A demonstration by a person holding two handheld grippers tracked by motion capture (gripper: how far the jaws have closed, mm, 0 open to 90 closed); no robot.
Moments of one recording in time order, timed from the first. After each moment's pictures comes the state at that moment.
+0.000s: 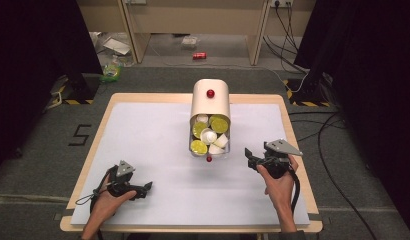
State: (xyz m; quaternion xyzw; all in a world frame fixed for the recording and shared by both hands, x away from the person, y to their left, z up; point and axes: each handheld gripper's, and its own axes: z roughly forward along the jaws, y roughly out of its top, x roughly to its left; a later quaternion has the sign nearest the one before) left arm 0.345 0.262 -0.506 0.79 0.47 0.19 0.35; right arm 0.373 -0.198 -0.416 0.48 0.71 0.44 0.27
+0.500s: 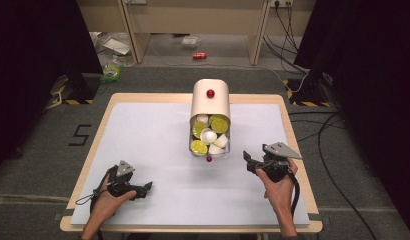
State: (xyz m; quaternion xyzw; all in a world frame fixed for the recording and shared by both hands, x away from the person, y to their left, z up) left arm 0.345 0.262 -0.506 0.79 0.47 0.19 0.35; right arm 0.364 -0.194 -0.415 0.47 0.71 0.44 0.27
